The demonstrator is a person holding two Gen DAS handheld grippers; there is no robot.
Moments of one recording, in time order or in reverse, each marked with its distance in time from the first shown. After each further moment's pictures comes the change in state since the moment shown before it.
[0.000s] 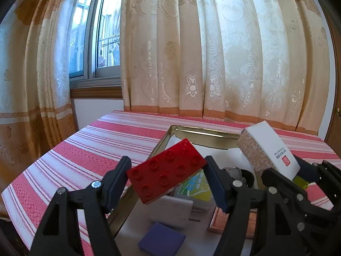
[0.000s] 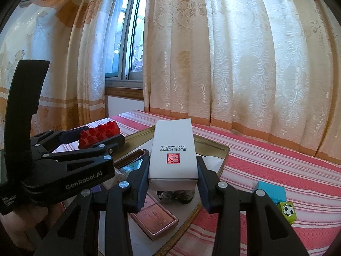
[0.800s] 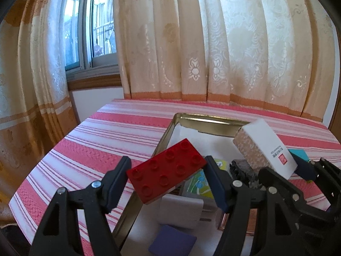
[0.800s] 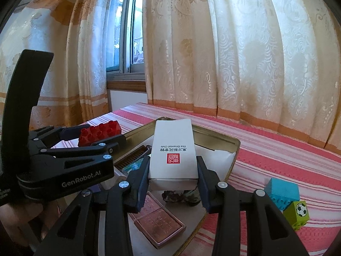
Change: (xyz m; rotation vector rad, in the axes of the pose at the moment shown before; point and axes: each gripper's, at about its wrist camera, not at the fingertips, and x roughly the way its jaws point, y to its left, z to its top) left arm 0.023 0.003 0.013 0.047 0.140 0.020; right arm 0.026 -0.002 0.005 0.047 0.073 0.043
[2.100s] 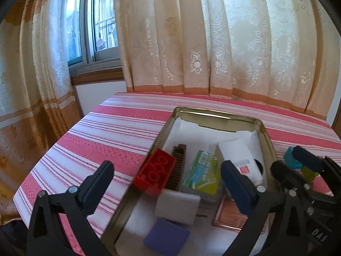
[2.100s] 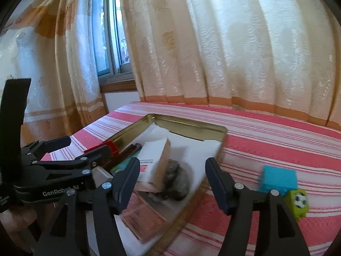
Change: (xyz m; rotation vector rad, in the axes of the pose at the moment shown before) left arm -0.006 -0.013 -0.001 0.000 0.040 0.036; right arm -0.004 -0.036 -0.003 0.136 0.045 0.009
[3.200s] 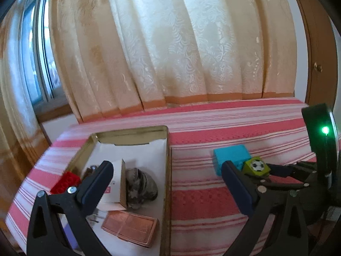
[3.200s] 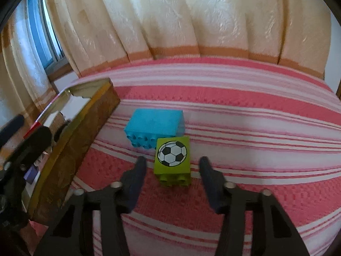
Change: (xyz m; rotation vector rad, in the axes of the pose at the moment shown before) left arm -0.027 -0.159 -0.010 0.241 -0.107 -0.119; right arm -0.011 -0.147 -0.037 0.215 0.303 -0.194
